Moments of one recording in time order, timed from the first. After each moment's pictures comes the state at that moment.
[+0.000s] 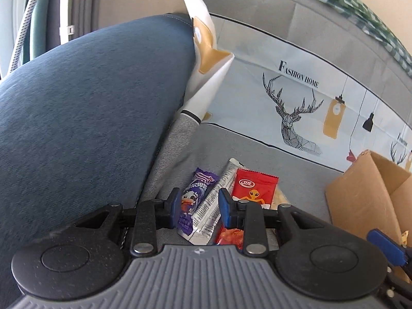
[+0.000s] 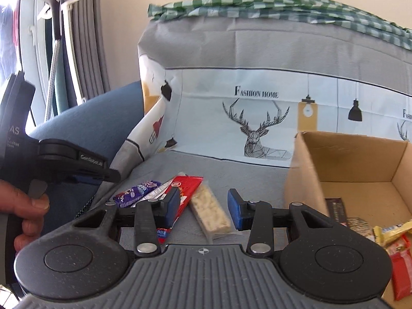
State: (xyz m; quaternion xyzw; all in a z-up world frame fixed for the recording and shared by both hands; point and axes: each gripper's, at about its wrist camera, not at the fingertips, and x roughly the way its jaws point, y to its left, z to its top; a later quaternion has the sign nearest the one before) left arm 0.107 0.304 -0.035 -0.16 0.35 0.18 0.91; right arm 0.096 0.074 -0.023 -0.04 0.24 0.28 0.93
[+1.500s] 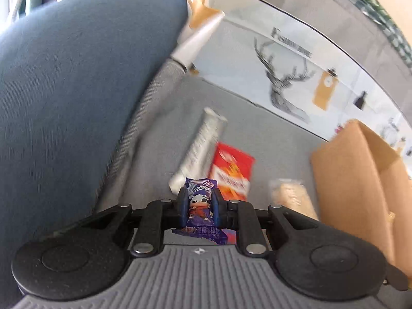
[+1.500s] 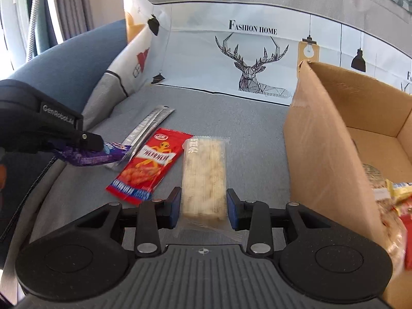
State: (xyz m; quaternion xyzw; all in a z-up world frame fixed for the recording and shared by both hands) left arm 0.084 0.273 -0.056 -0.22 0.41 0.14 0.87; right arm 0.100 0.085 -0.066 -0.08 0.36 0.25 0.90
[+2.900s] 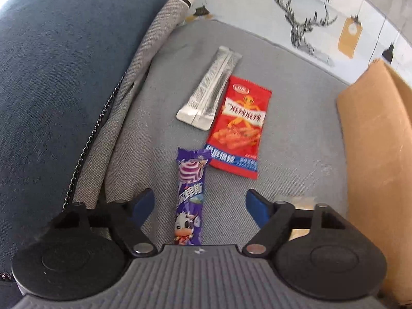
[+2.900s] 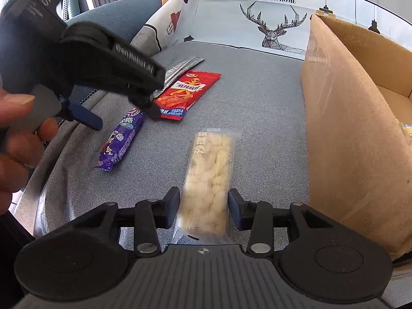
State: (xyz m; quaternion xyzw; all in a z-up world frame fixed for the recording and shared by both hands) left arm 0.084 0.233 -0.082 -0.16 0.52 0.21 0.82; right arm 0.049 0.044 -0.097 -0.09 0.40 0.31 0.86
